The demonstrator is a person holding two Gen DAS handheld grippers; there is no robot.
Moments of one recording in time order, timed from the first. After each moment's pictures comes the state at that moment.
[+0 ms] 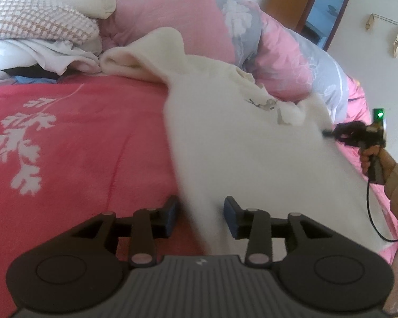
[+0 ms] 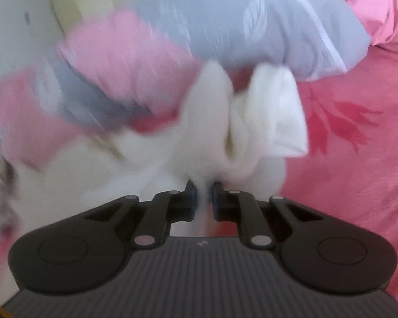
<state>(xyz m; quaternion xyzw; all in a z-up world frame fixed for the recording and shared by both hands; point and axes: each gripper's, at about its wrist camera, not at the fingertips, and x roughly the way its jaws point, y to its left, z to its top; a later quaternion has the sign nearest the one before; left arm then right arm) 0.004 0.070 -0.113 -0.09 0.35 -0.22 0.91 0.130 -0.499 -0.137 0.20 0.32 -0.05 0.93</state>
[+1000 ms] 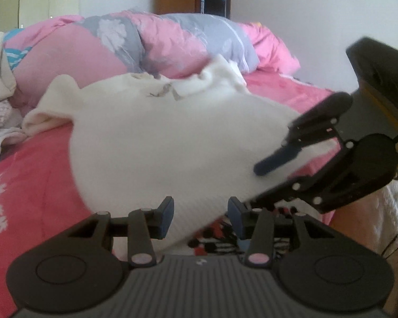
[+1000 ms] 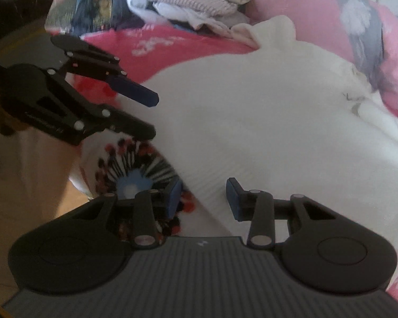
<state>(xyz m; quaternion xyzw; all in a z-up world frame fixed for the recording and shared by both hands) -0.107 0.001 -0.091 0.12 0.28 -0.37 0.88 -0.116 -0.170 -0.126 -0.18 0.35 0.27 0.88</state>
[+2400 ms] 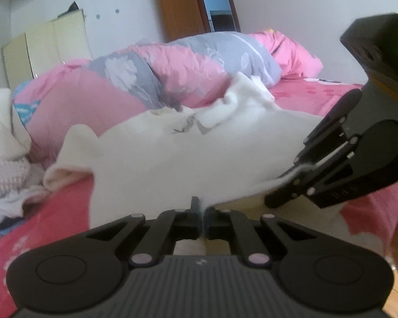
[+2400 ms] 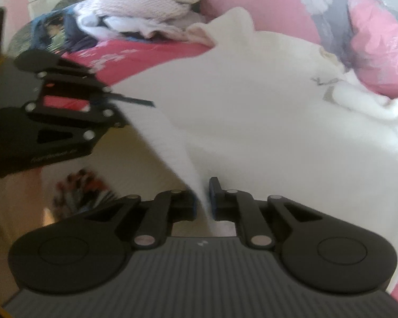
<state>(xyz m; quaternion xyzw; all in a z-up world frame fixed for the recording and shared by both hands) -0.069 -0.044 -0.088 0.20 0.18 -0.29 0.92 -0.064 -0.193 -0.129 -0.10 0.35 0.21 0.91</state>
